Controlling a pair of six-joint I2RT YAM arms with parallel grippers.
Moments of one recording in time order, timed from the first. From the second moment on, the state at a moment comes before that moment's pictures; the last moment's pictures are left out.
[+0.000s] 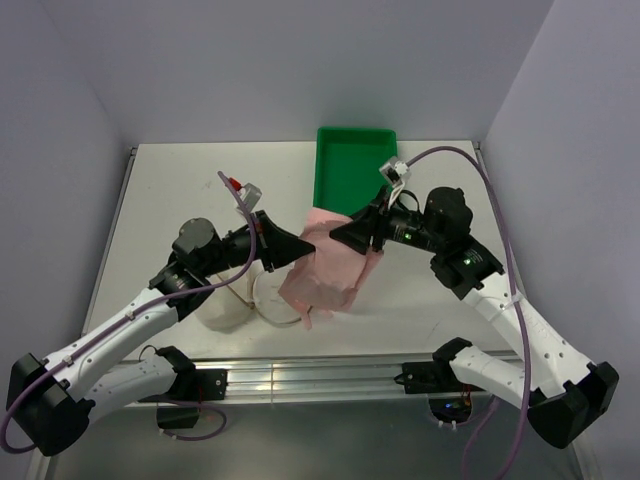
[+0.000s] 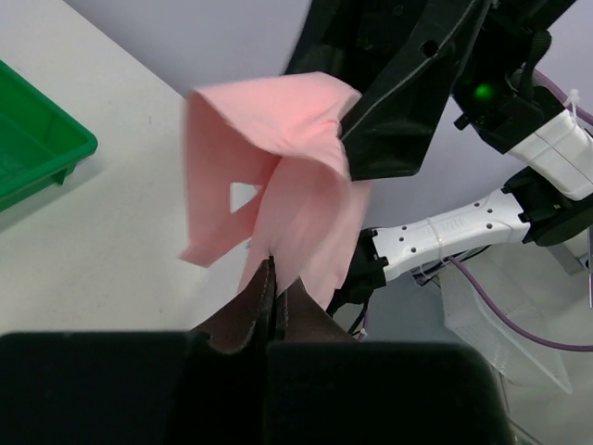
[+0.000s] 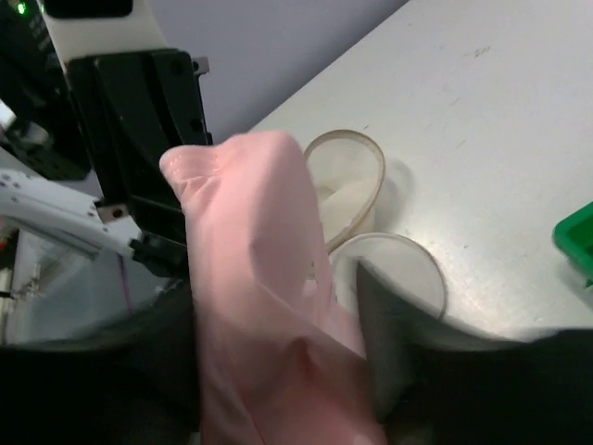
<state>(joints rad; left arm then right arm) -0.68 0.97 0.73 0.33 0.55 -0.67 0.51 0.95 0.95 -0.10 -0.61 0.42</state>
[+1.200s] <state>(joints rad) -0.70 1.01 0.68 0.31 0.55 -0.69 0.53 0.94 1.25 -0.29 -0.48 0.28</state>
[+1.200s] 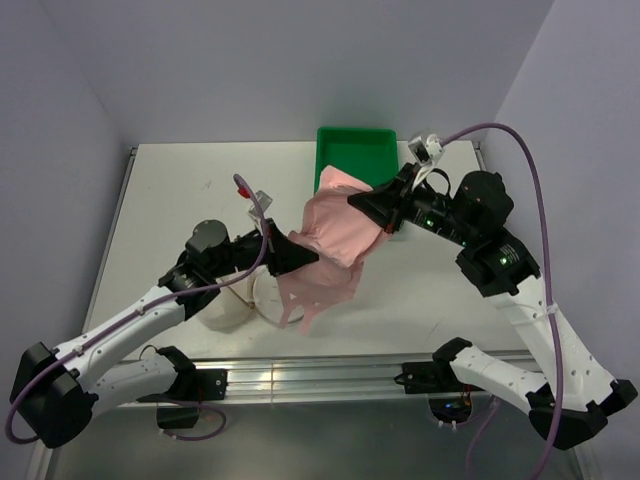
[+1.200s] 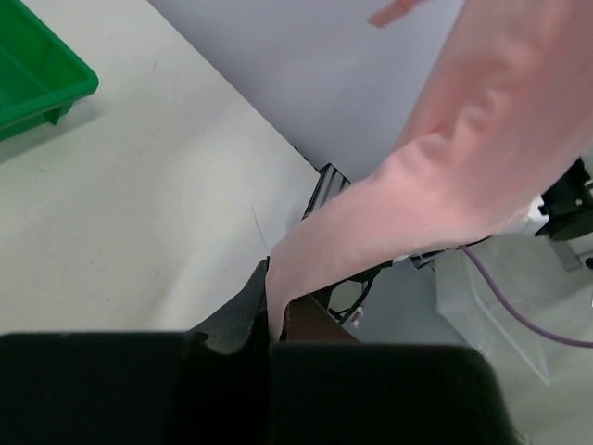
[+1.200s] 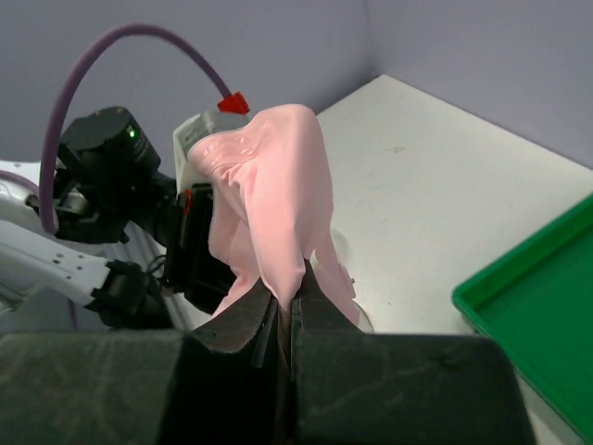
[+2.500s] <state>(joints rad) -0.57 1.32 0.91 0.12 0.58 -0.91 1.17 1.01 1.15 -0.17 0.77 -0.42</state>
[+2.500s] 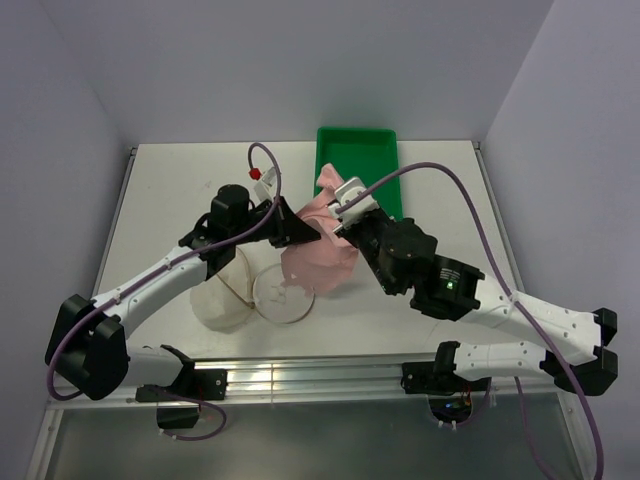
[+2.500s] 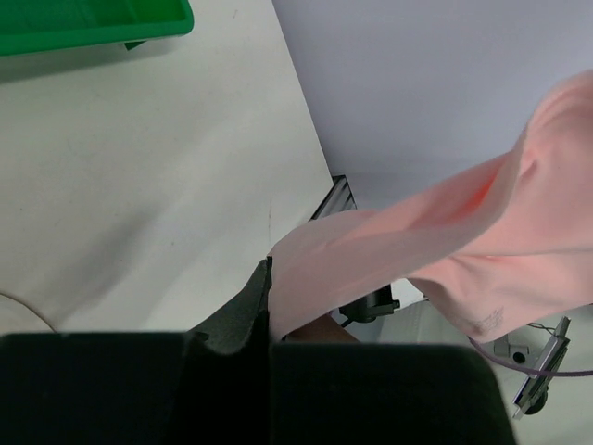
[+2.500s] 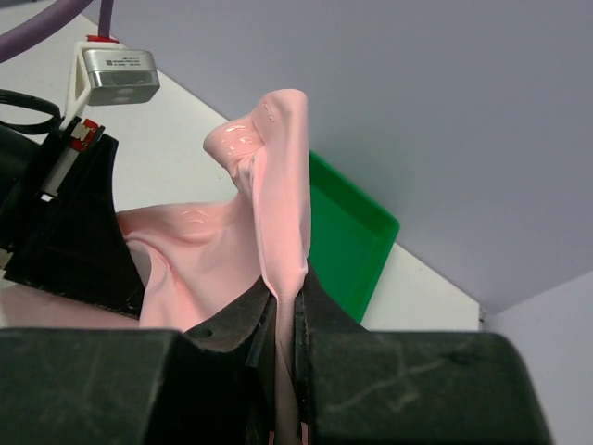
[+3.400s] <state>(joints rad) -0.45 1.32 0.92 0.12 0.60 -0.96 1.32 0.83 1.10 -0.39 0.36 -0.14</state>
